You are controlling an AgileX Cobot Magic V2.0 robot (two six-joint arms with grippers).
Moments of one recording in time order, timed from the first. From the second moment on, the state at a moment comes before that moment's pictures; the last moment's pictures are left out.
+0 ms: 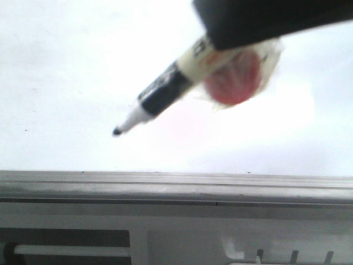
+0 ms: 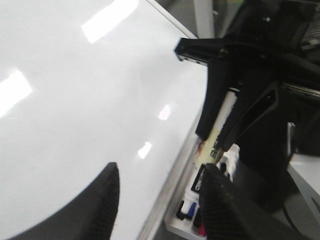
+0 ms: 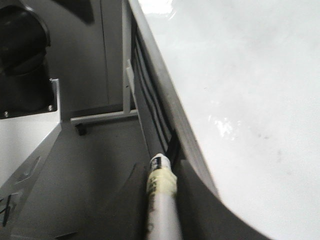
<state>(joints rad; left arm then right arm) -0.82 0.59 -0.65 -0.64 0.46 0.83 0.86 0.83 -0.63 0.71 0.36 -0.98</state>
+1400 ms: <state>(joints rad) -0.58 0.16 -0.38 -0.65 0.45 0.66 0.57 1.01 -0.65 0.67 0.38 -0.97</state>
